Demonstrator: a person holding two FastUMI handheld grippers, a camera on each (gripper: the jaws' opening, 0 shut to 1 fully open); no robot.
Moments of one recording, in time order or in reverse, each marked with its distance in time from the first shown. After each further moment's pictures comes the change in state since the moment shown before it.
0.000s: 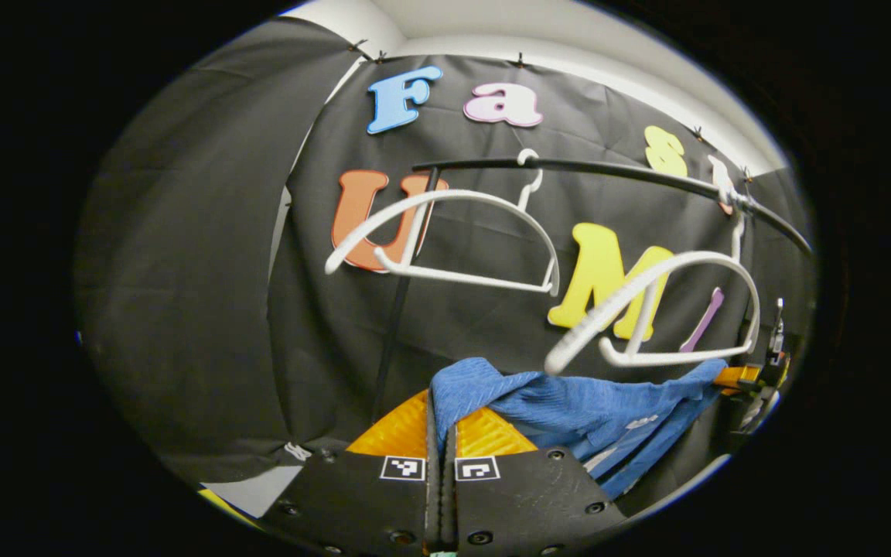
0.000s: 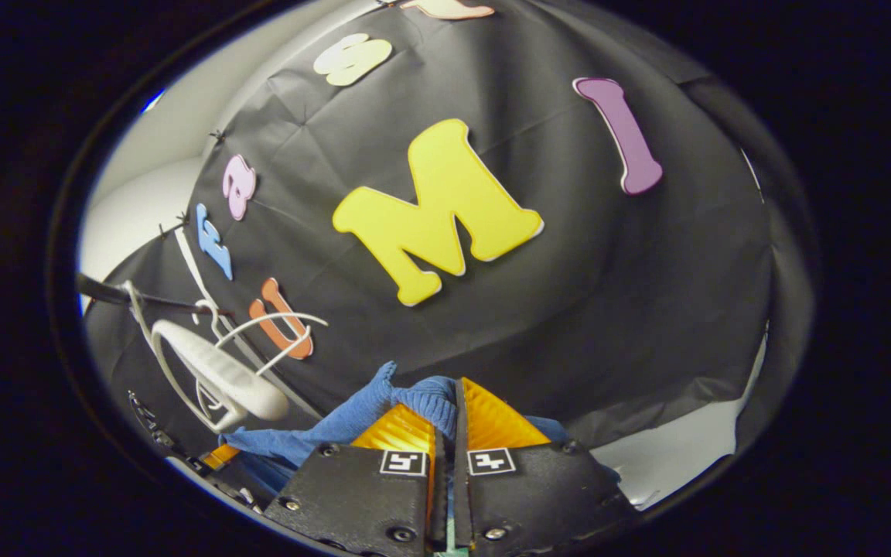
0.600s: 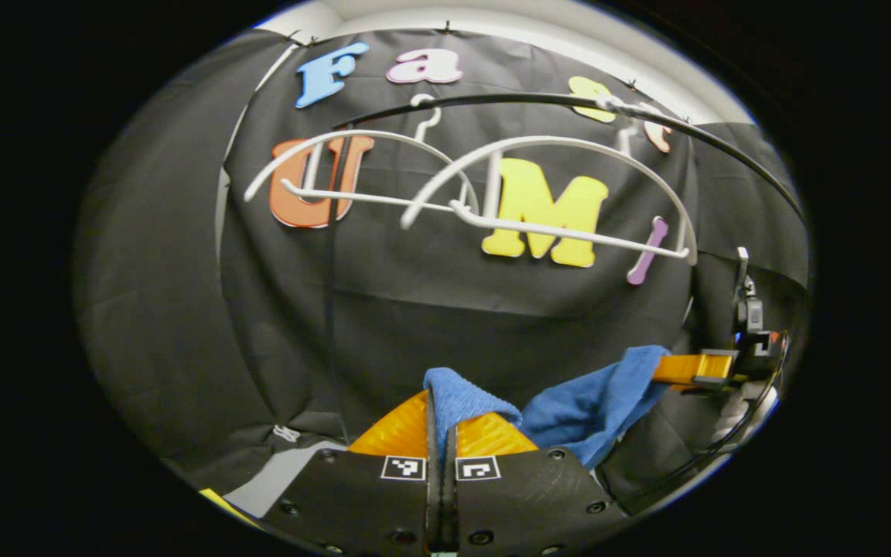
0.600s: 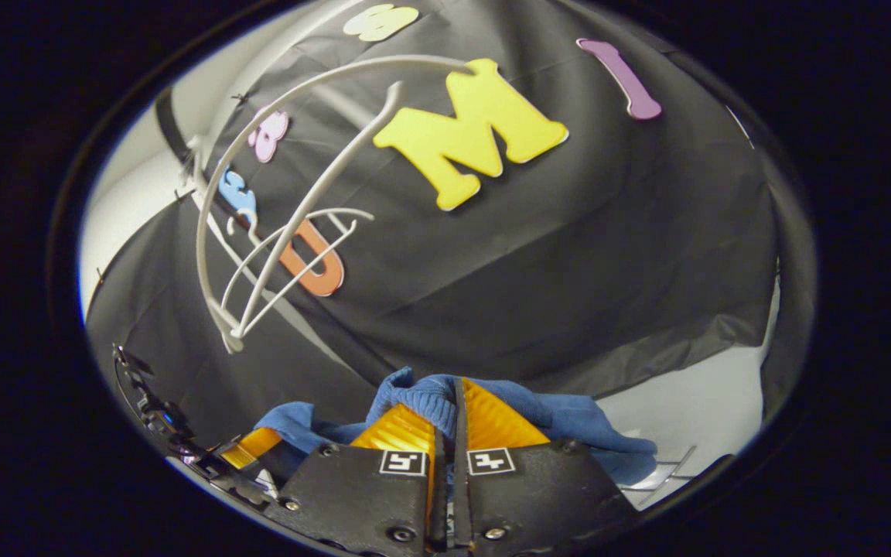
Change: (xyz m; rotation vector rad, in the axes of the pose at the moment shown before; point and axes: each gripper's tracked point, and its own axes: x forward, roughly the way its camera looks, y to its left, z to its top) left arm -0.047 -0.079 -0.074 0.114 0.156 -0.221; right arm -0.036 0.098 -0.180 0.027 0.176 0.072
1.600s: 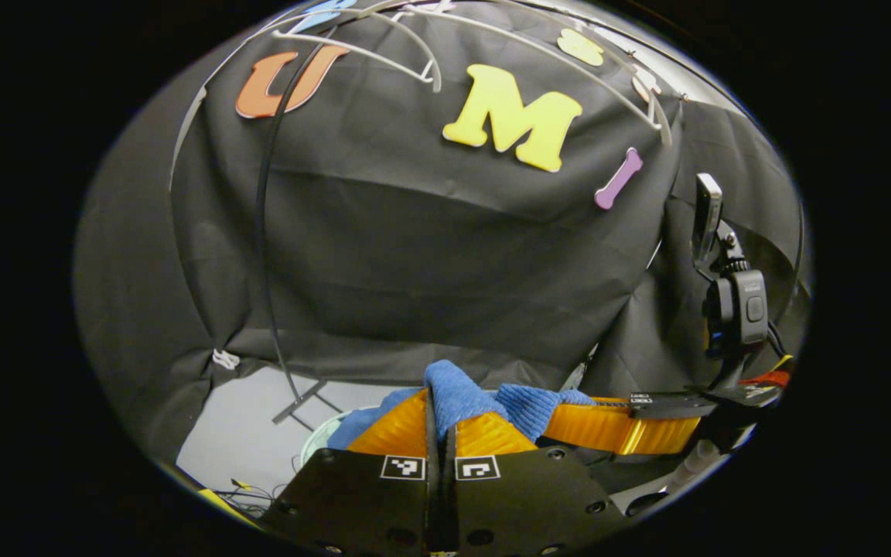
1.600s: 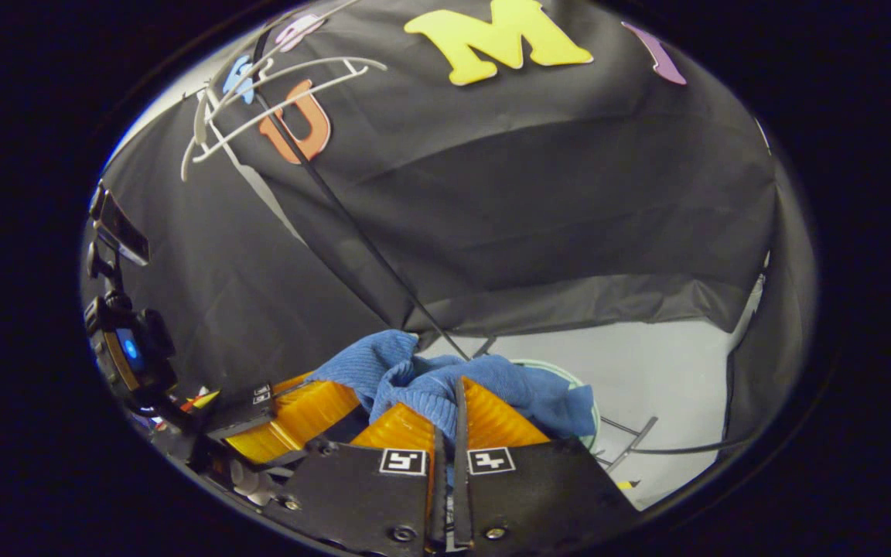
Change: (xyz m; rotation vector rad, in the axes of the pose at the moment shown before) left arm 0.025 -0.053 -0.192 -0.106 0.297 -0.125; right arm 0.019 -0.061 -0.196 -0.158 0.330 -0.190
